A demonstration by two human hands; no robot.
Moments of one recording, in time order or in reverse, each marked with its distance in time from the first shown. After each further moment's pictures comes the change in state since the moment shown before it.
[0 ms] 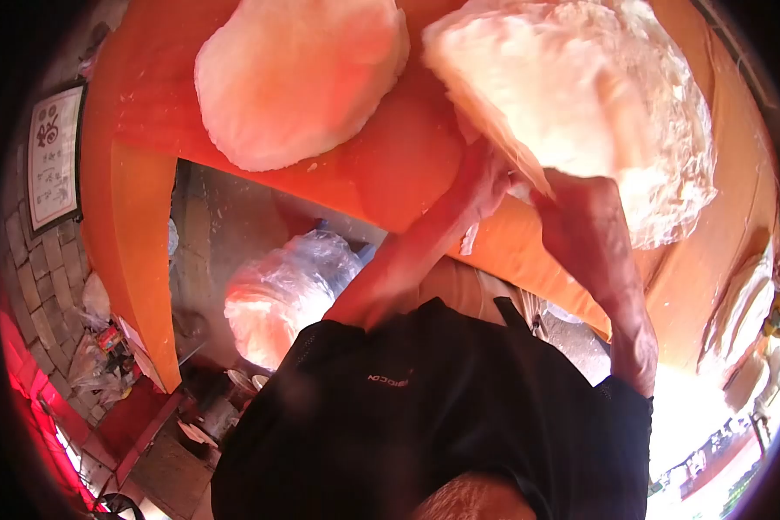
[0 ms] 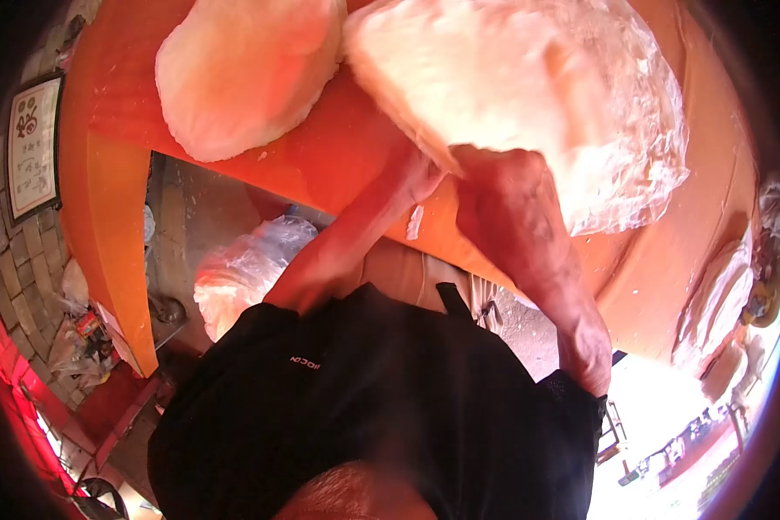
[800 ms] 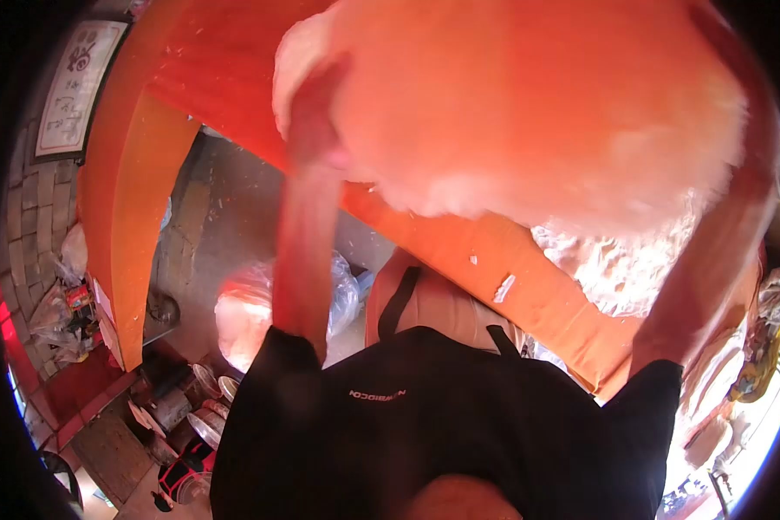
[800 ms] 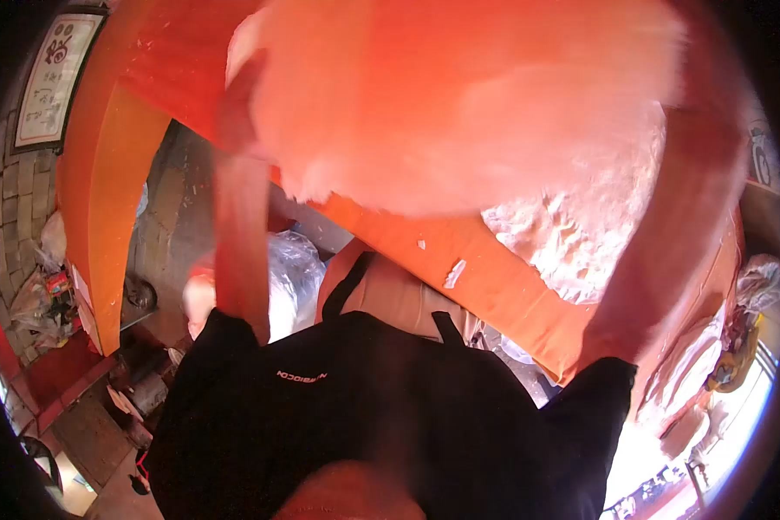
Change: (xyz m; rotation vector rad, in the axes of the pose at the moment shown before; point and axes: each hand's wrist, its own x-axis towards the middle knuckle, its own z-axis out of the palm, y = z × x) left_hand -0.165 0.243 0.103 0.355 0.245 0.716; right_hand 0.186 0.025 -0.135 1.006 0.369 -0.084
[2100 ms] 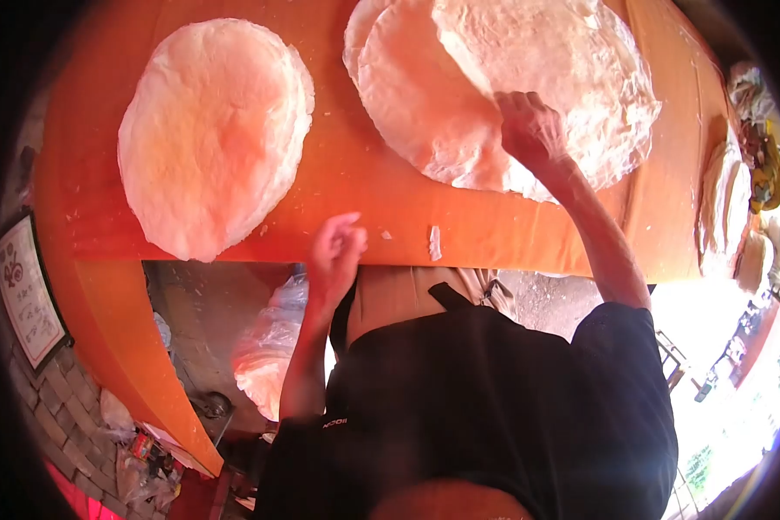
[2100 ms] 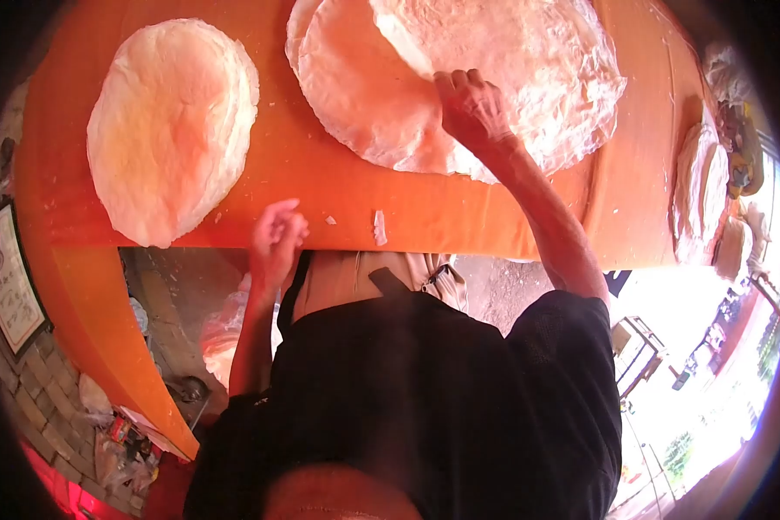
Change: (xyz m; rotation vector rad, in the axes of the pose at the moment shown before) left_hand -0.125 -0.171 -0.023 1.039 -0.018 -0.399; right_hand -0.197 0.207 -0.054 -1.537 -0.031 -0.227
